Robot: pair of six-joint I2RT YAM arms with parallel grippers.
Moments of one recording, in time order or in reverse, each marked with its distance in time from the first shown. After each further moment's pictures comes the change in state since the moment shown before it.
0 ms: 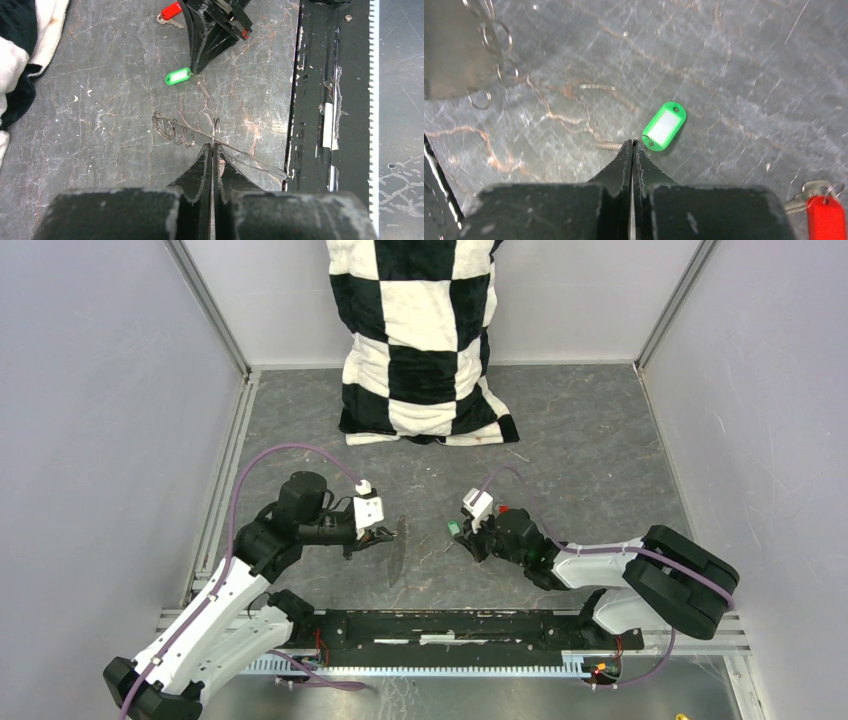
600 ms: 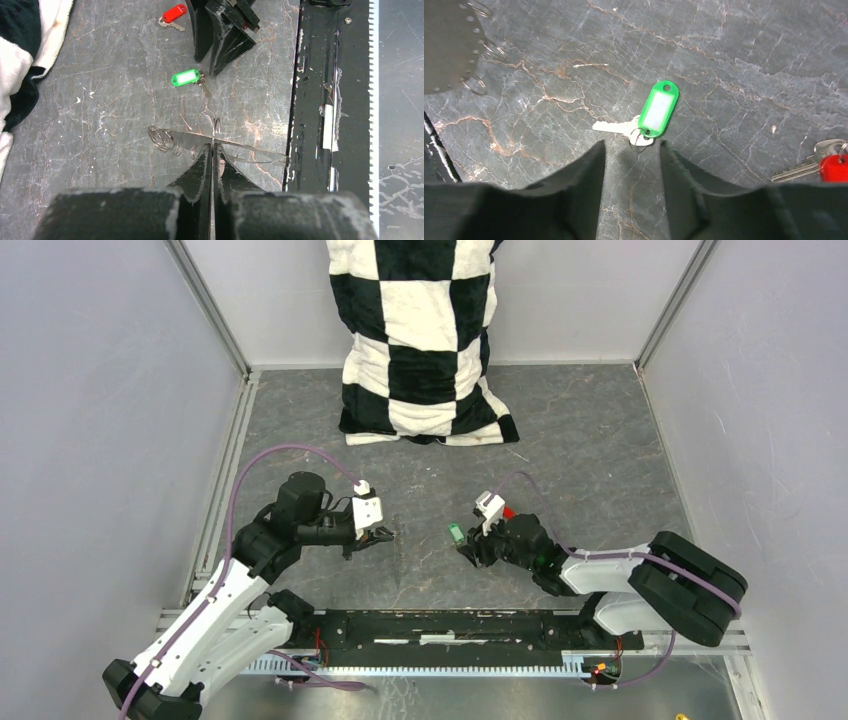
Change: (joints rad) left arm 0.000 -0.010 0.000 0.004 0.001 -0.005; right arm -0.032 -0.031 -0.100 0.037 -0.039 0.093
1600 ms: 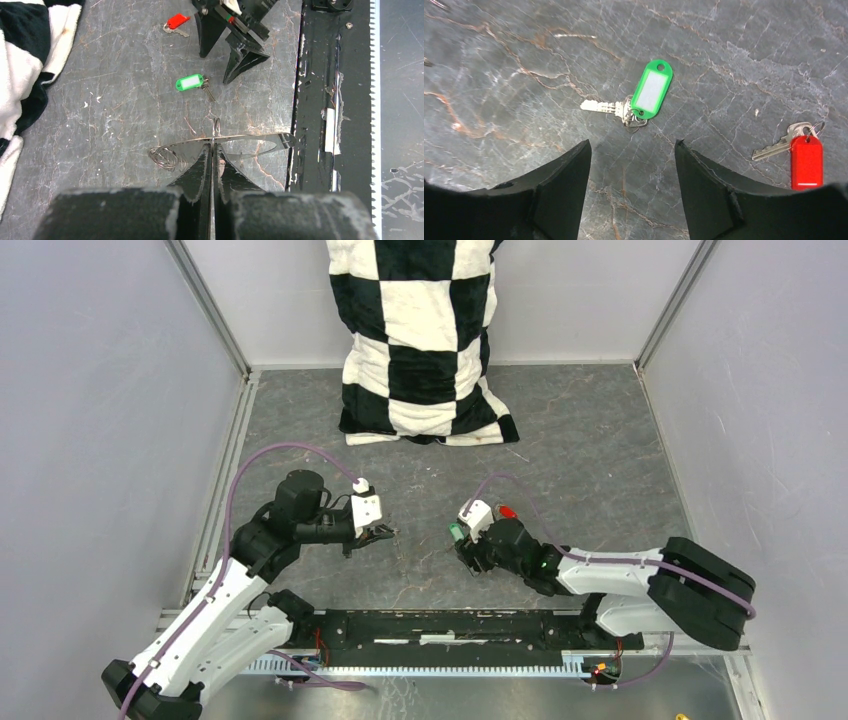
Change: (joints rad) left arm 0.000 0.001 0.020 0.003 -0.001 0.000; right arm 0.119 -0.109 0.106 -0.346 0.198 -0.080
